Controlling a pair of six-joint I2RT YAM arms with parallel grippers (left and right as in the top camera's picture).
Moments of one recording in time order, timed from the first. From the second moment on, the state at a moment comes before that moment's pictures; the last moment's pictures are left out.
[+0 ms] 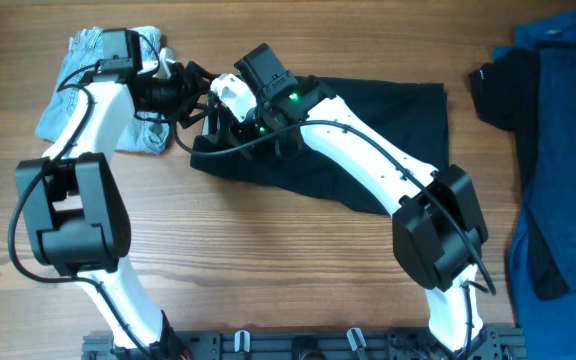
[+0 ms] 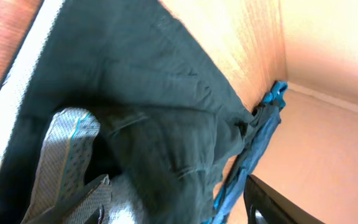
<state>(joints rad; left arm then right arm) 0.08 2.04 1.49 -0.62 0.83 -0.67 0.68 2.11 1.80 -0.74 -0.37 -0.13</state>
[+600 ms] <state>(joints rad) 0.05 2.04 1.49 -0.72 0.92 -0.68 0.68 2.11 1.80 -0.74 -0.36 -0.13</state>
